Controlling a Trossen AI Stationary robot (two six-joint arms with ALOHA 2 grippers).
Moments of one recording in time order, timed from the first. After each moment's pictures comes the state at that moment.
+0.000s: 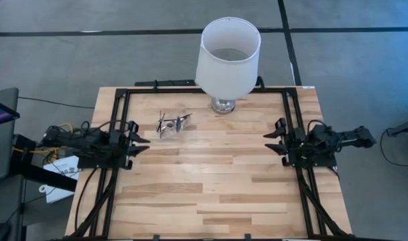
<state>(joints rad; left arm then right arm) -0.23 0.01 0.05 0.20 -0.14 0.08 0.17 0.00 0.06 0.17 0.09 -0.01</state>
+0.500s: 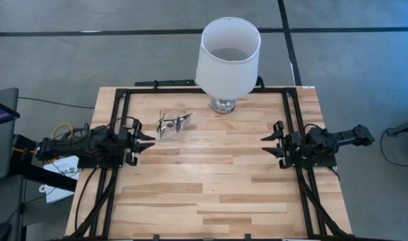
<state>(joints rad) 0.02 0.03 0.01 0.16 0.06 0.00 0.21 0.00 0.01 0.17 0.12 -0.08</state>
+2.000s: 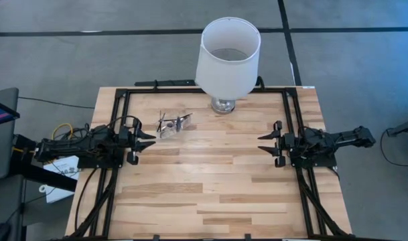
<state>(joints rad) 0.04 0.05 0.01 0.17 0.05 0.02 0.17 0.02 0.01 0.04 0.18 -0.15</state>
